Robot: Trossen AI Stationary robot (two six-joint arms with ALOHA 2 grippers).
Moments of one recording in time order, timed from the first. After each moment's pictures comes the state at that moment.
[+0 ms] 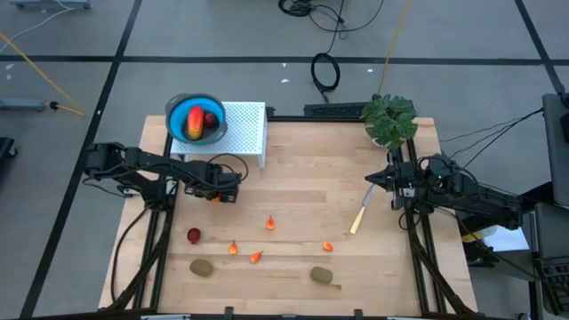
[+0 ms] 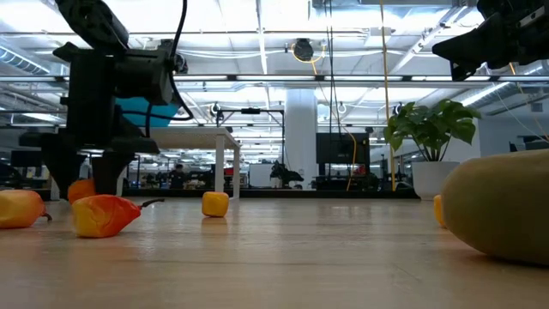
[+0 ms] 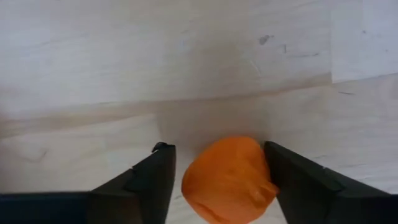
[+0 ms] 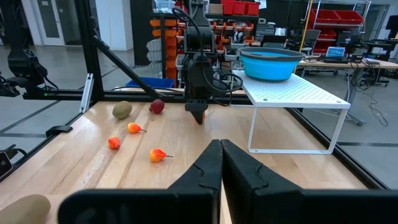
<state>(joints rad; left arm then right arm) 0.10 1.42 0.66 -0.86 -0.06 -1.31 -0.27 0.08 0.28 -0.22 -0.26 -0.04</state>
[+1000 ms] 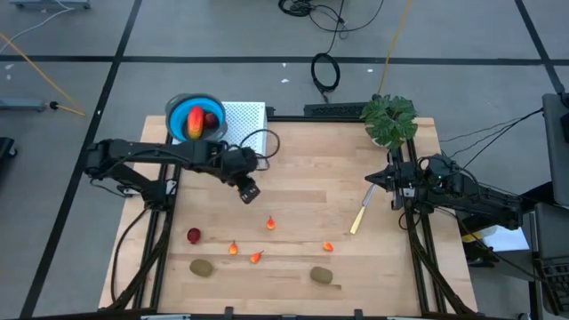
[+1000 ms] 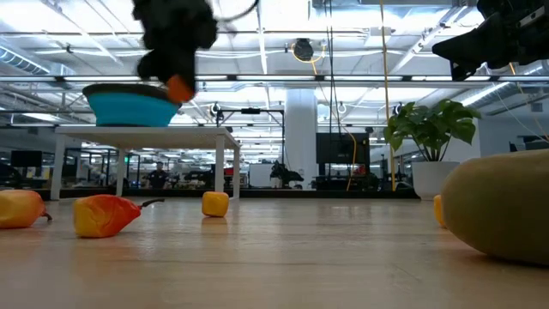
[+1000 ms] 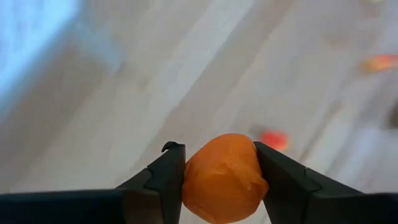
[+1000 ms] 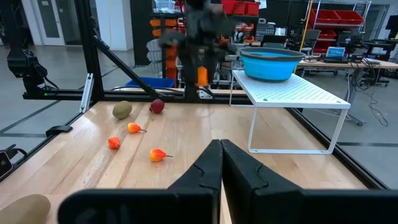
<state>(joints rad) 0.06 1.42 1.23 -0.90 -0.04 -0.56 -0.27 0.09 0.28 -0.22 -0.26 -0.04</state>
